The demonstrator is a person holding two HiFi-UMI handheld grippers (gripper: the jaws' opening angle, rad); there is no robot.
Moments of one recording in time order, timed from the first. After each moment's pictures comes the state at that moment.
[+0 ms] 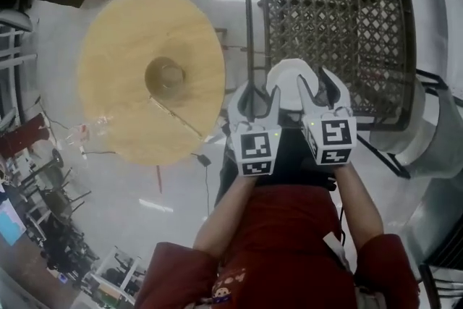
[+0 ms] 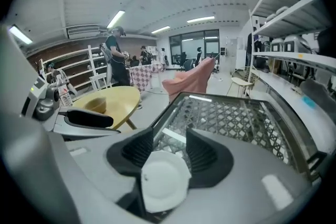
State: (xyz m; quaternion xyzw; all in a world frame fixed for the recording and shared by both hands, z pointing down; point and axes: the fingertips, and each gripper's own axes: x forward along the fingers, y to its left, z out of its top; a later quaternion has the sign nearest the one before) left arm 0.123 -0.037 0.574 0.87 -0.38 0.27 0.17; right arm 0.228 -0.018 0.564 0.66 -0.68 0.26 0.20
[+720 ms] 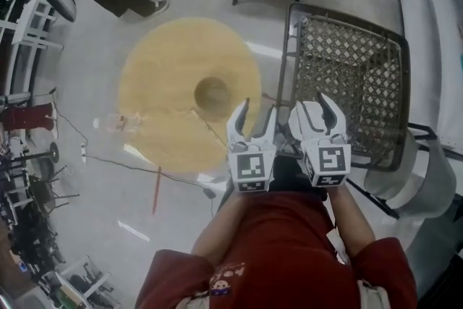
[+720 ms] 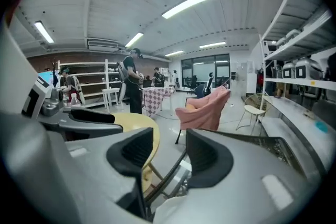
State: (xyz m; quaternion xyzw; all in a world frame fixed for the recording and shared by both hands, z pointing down) left arm 0.043 -0.086 0.443 0.87 -0.46 0.16 0.09; right arm 0.156 -0.066 0.436 0.64 -0.74 0.14 0.14
